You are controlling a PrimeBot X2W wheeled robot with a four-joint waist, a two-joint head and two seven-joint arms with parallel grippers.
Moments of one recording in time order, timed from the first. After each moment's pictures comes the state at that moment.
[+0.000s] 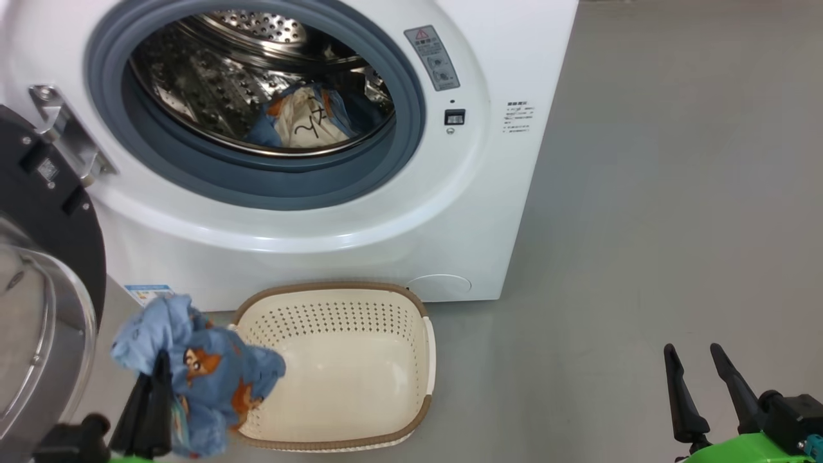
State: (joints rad) left arm 0.00 0.15 -0.01 0.15 -0.31 -0.13 -0.26; right arm 0.02 -0.10 -0.12 0.20 0.24 0.13 -0.26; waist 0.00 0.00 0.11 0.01
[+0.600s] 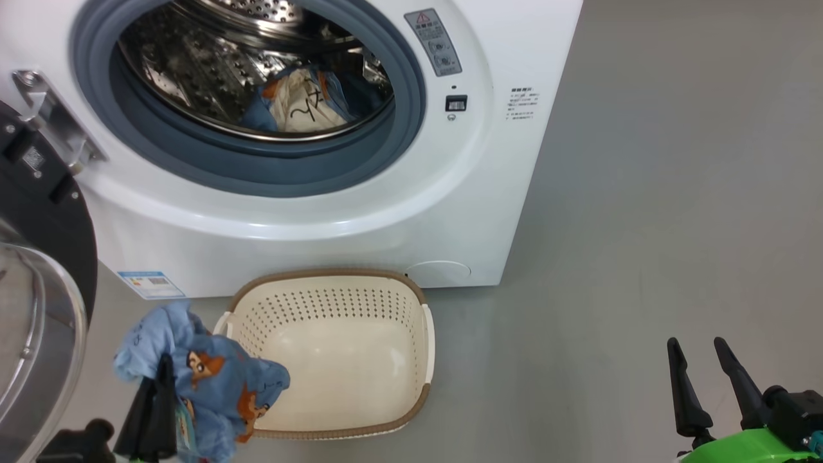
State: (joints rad) left arm 0.05 0.11 0.02 0.10 -0.29 -0.13 -0.26; right arm 0.02 -0.10 -0.13 0.19 0.24 0.13 -0.26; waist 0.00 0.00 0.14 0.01
